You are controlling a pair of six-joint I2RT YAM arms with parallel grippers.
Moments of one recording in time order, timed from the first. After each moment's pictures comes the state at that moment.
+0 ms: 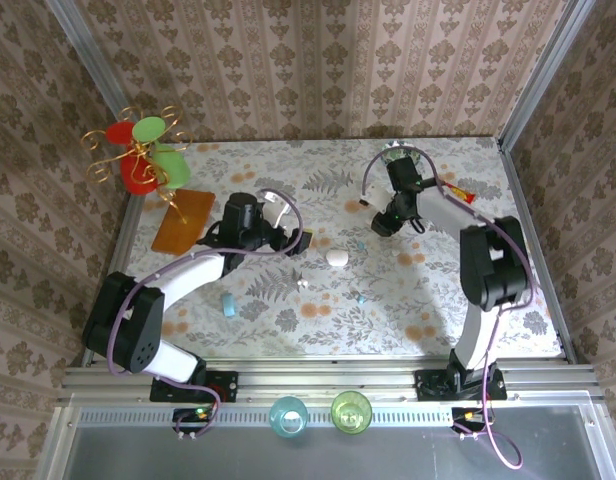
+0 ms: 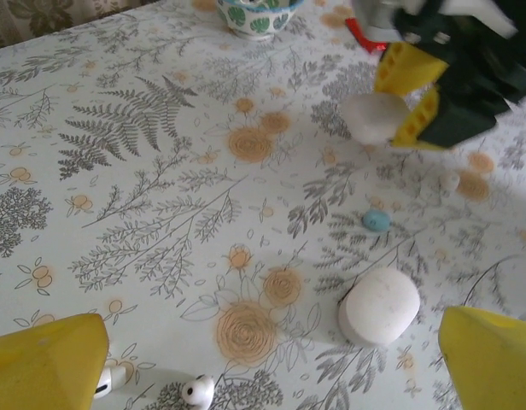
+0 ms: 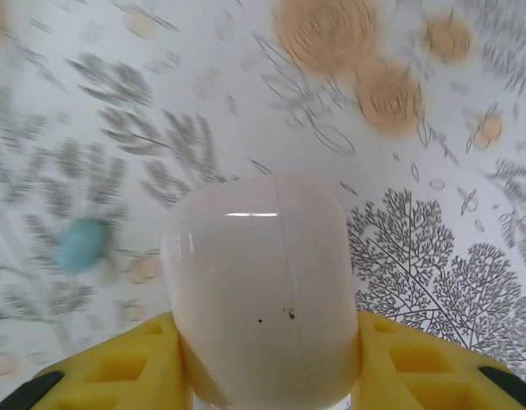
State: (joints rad) left arm -0.51 1.47 0.82 0.14 0.40 0.03; right arm 0.25 1.84 1.32 -0.60 -0.12 -0.68
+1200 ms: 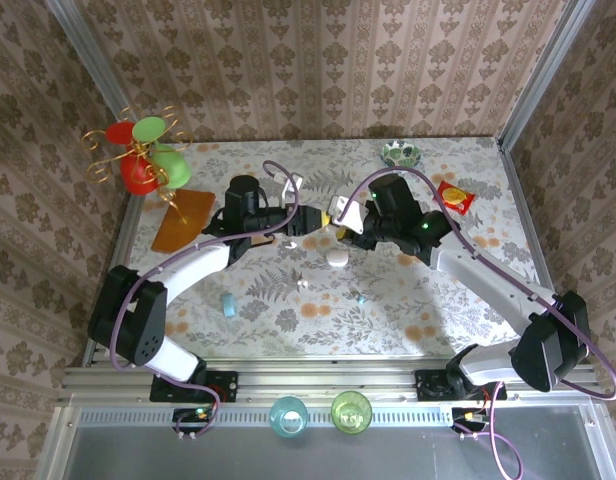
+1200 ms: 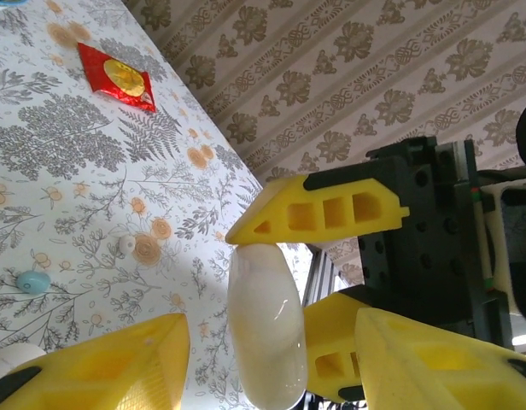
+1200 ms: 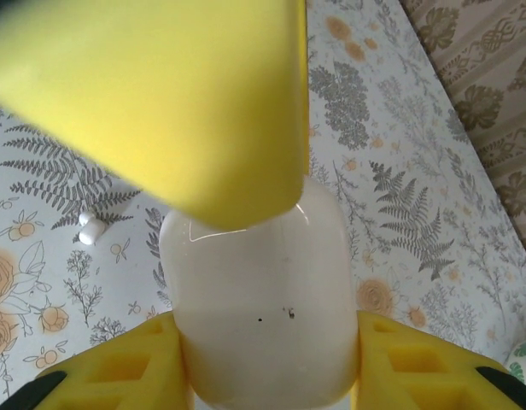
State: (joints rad) left arm -0.54 1.51 0.93 0.34 0.94 -0.68; right arm 0.57 1.36 1.16 -0.49 -0.17 -0.68
